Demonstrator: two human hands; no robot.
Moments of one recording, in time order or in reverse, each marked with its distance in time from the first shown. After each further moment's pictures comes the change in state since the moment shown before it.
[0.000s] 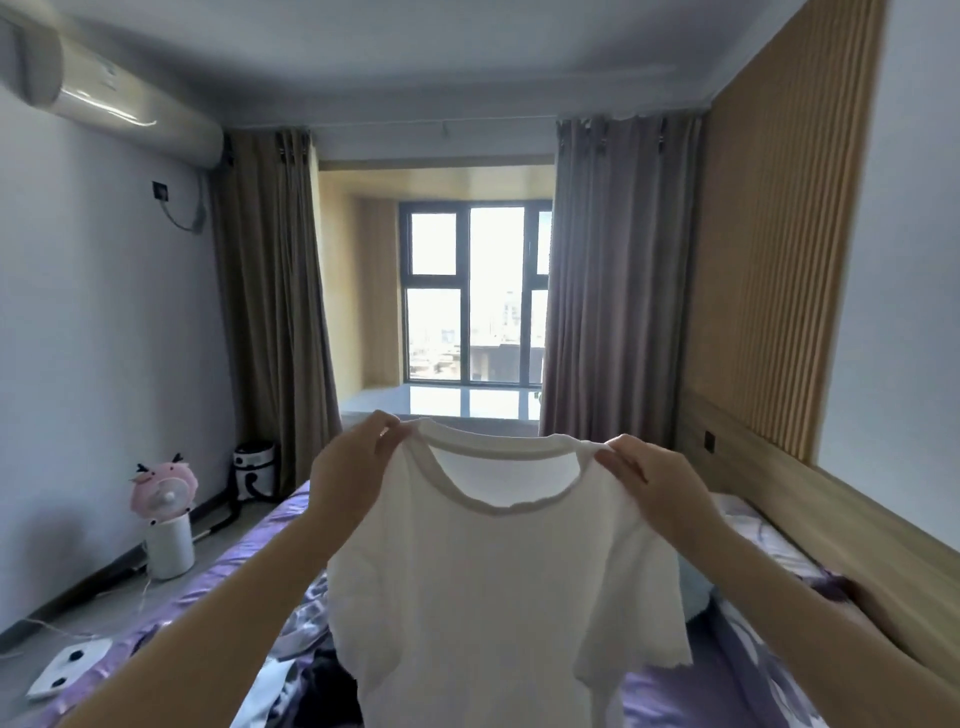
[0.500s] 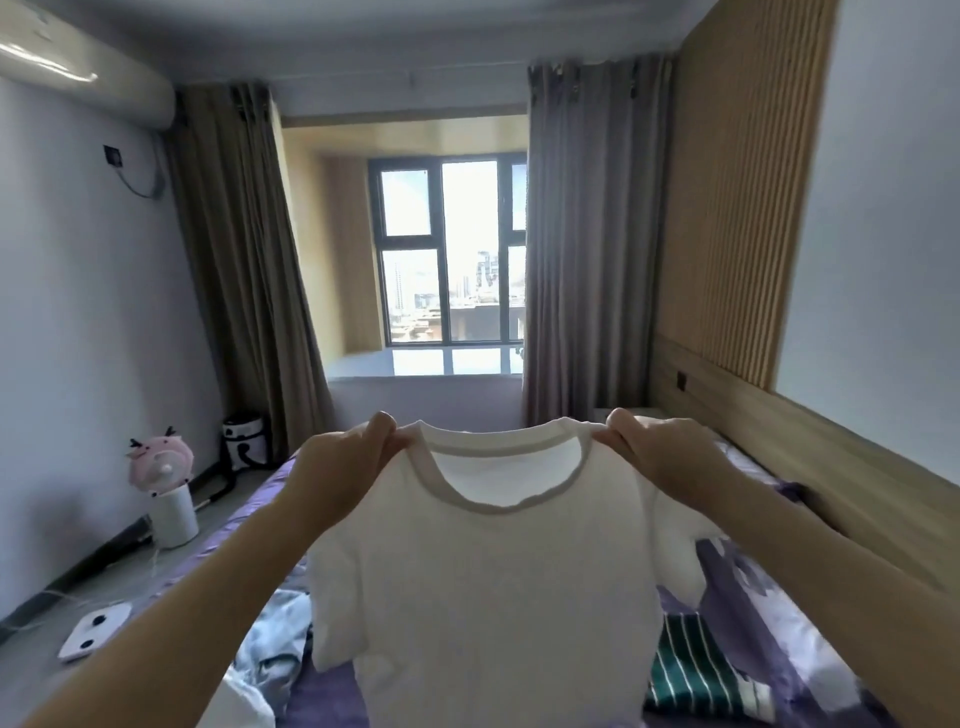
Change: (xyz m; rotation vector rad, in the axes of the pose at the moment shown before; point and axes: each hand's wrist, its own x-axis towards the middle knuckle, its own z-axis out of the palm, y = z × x) left_hand -0.075 -0.019 -0.074 0.323 -0.014 0.540; right_hand -0.072 -0.032 -0.009 -0.700 0.156 -0.482
